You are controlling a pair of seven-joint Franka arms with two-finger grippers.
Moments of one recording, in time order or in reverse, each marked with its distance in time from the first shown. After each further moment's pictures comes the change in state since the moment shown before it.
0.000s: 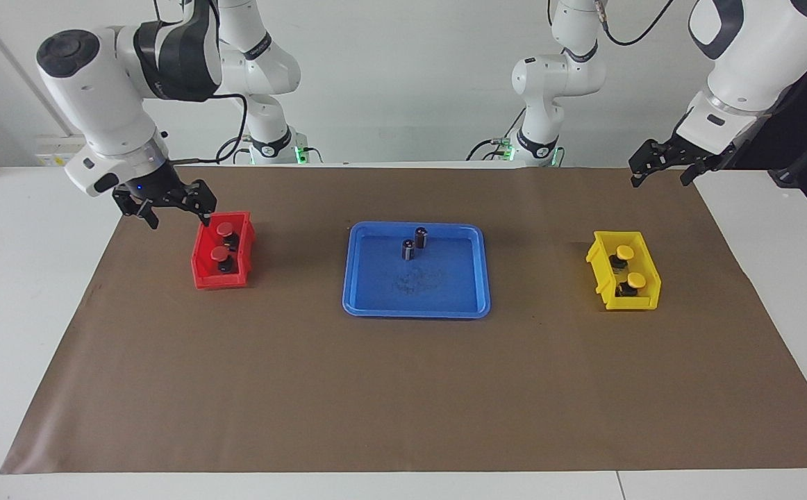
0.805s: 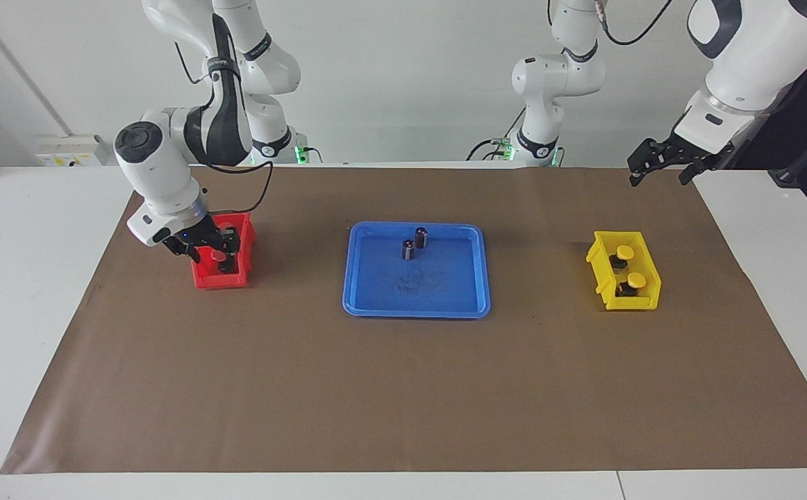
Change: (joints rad) left arm -0.001 -0.001 -0.003 -0.001 0.000 -0.005 0.000; right arm -0.002 0.006 -0.001 -0.343 0.000 0.322 0.000
